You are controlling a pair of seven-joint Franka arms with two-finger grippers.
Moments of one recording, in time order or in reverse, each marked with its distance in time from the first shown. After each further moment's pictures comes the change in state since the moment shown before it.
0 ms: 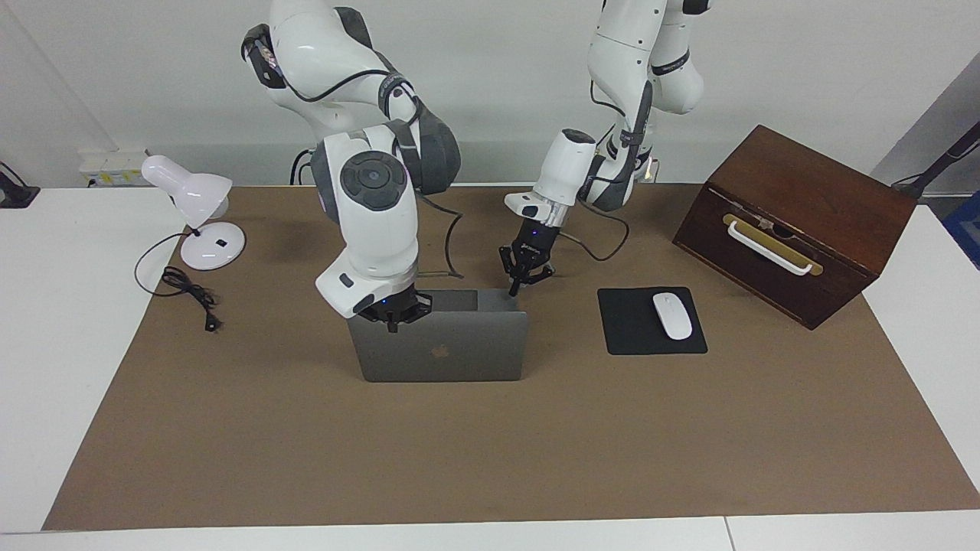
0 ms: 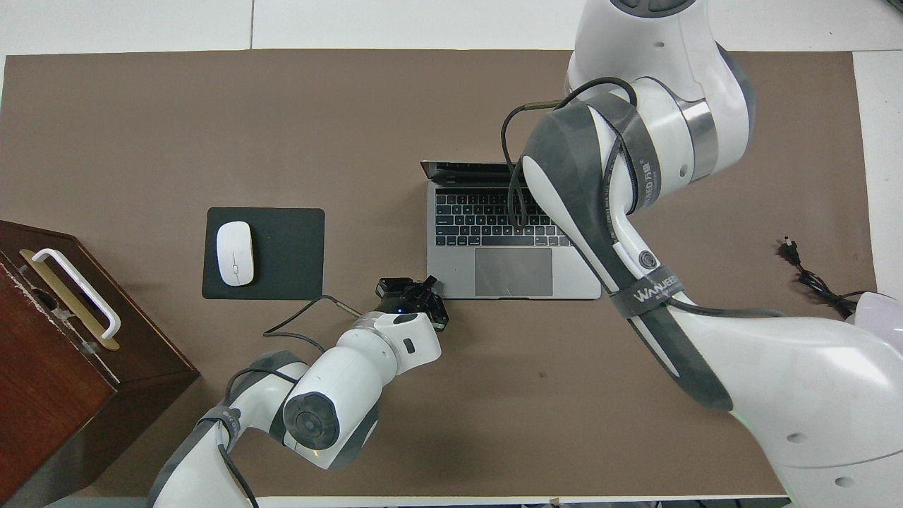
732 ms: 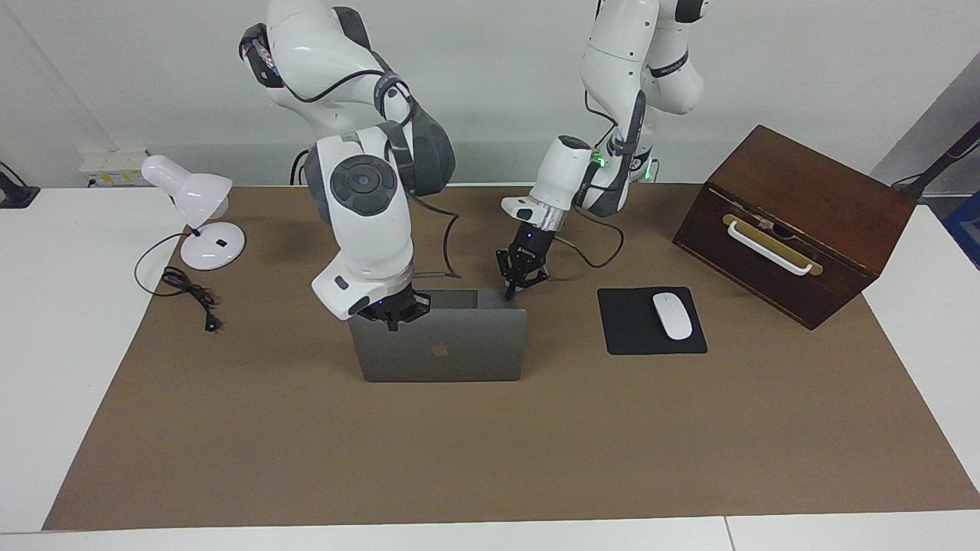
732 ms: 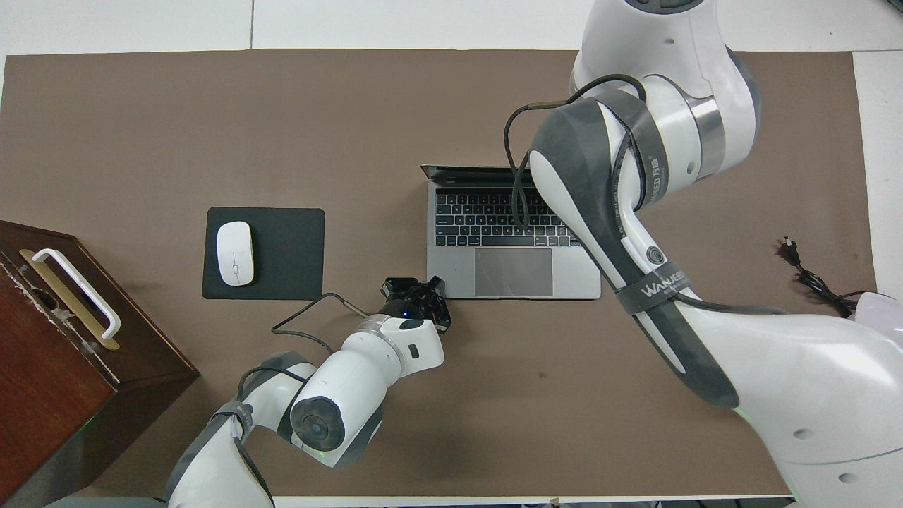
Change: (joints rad) left arm -0.012 0.049 0.002 -0.001 0.000 0.087 0.076; right arm -0.009 -0.001 0.000 -0.012 0.029 -0.006 0.000
